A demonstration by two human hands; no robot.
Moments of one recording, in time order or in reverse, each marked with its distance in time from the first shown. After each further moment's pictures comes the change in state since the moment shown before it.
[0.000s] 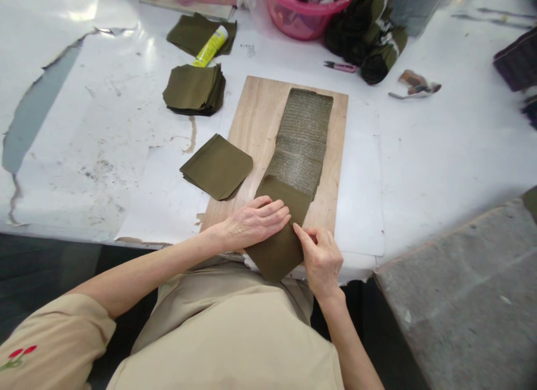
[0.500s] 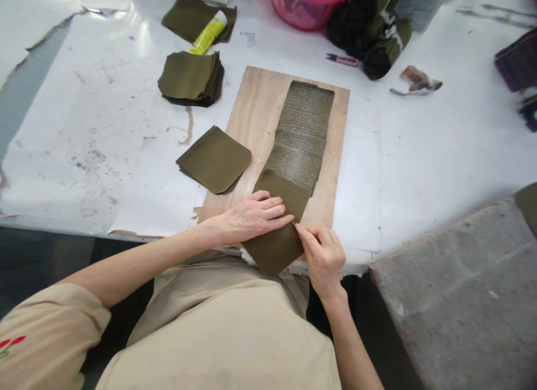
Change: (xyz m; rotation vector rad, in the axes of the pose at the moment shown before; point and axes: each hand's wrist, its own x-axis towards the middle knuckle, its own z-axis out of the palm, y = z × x) left_hand 0.005 -0.003 -0.004 -0.087 -0.108 0.017; right_hand -0.004 0.005 -0.011 0.049 0.005 -0.008
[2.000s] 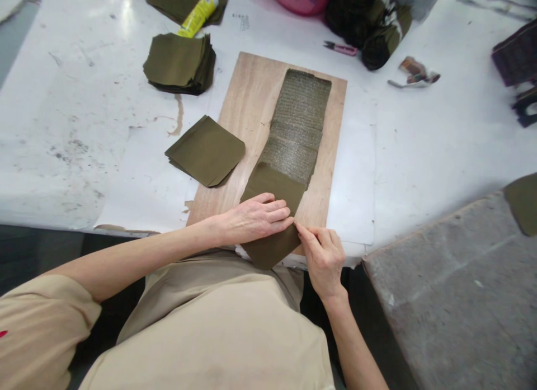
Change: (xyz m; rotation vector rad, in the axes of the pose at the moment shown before) left_hand 0.014 0.017 0.003 -0.047 0.059 0.040; right_hand -0.015 0.009 -0.011 -0.002 -0.042 -0.003
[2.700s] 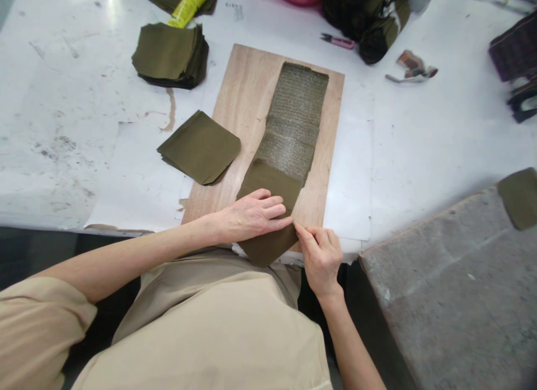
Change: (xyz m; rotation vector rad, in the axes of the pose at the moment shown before) left_hand 0.001 -0.001 0.002 0.027 -0.048 0.009; right_hand -0.006 -0.001 0.002 -0.039 0.049 -0.013
